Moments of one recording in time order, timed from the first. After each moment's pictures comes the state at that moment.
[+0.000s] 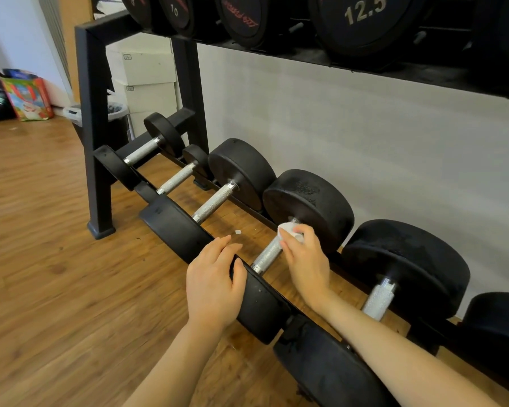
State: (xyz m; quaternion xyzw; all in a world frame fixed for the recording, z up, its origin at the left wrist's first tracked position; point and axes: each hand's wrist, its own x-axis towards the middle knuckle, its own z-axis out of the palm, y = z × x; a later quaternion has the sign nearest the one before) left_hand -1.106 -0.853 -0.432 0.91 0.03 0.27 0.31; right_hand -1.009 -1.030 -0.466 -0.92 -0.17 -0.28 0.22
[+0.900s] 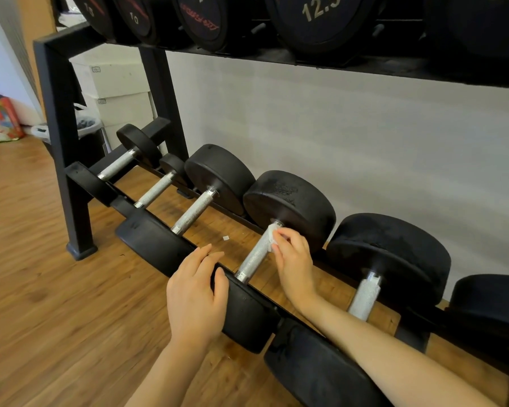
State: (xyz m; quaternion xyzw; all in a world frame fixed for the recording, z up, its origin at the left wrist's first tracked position) left_hand -1.104 -0.853 -0.435 0.91 0.03 0.28 0.30; right_hand -1.009 -1.029 -0.473 -0.89 -0.16 -0.31 0.29
